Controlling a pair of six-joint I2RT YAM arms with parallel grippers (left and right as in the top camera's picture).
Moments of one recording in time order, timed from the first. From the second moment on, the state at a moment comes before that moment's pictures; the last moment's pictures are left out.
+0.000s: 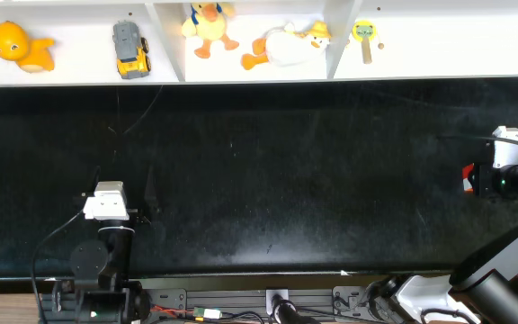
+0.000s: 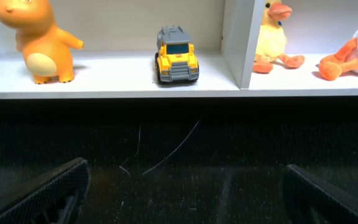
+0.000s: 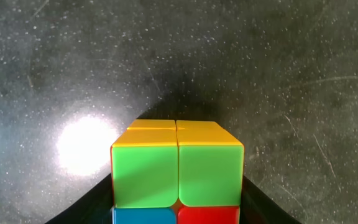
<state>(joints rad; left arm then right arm) 0.00 0.01 0.01 -0.08 0.00 0.01 -0.80 1.66 1.04 -0.69 -0.18 -0.79</state>
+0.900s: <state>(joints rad) 0.00 0.01 0.01 -0.08 0.00 0.01 -0.51 1.66 1.35 -0.65 -0.15 -0.57</state>
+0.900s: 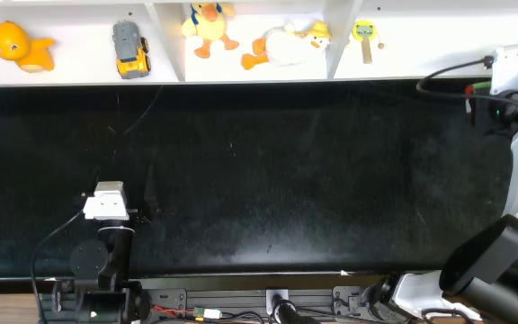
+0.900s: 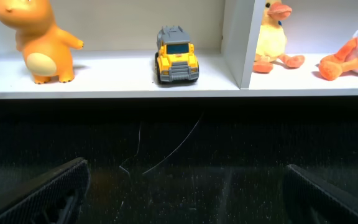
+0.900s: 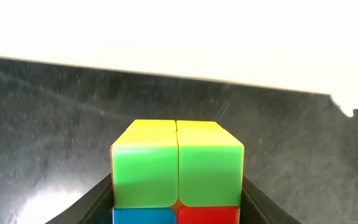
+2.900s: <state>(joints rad) 0.00 0.01 0.01 -0.08 0.00 0.01 -0.39 1.76 1.46 -0.57 -0.13 -0.39</state>
